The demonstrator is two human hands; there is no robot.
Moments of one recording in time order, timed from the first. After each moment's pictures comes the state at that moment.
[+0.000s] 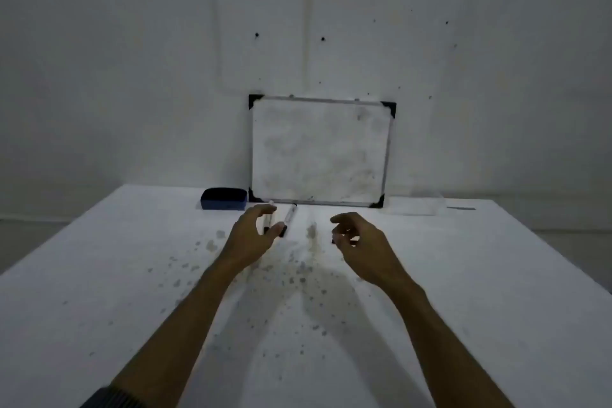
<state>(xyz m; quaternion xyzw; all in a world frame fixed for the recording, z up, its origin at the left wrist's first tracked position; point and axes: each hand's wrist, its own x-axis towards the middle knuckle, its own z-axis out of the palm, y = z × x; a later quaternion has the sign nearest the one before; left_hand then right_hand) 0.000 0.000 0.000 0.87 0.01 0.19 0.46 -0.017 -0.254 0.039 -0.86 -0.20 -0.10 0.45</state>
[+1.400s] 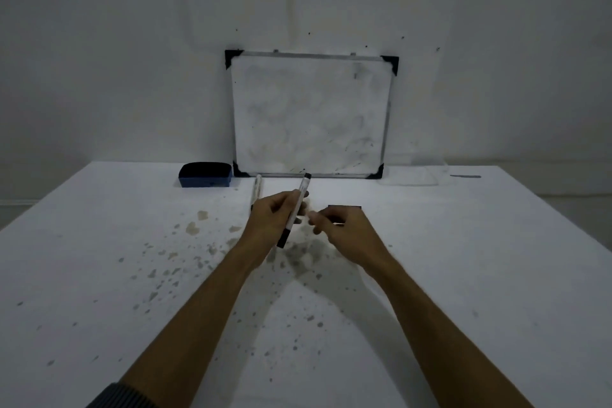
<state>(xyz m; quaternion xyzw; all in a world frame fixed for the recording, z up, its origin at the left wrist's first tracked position) 0.018 -0.060 -0.006 0.72 -0.01 0.11 0.68 0.017 -0.235 0.005 -0.85 -0.14 0.00 0.51</state>
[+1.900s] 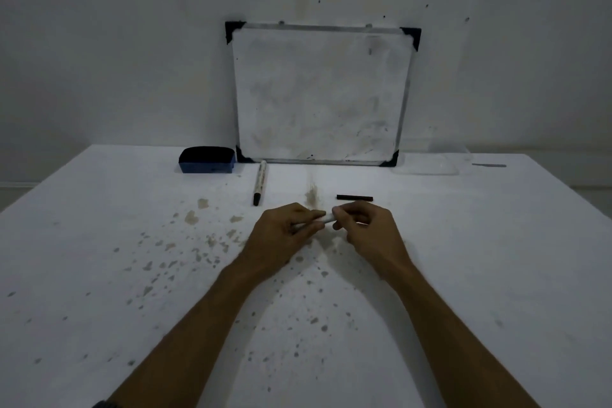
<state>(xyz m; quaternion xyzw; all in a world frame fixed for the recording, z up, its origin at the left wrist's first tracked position) 0.017 -0.056 -0.045 0.87 -0.16 0.19 0.42 0.041 -0.252 -0.033 -0.80 -0.09 -0.05 0.59</state>
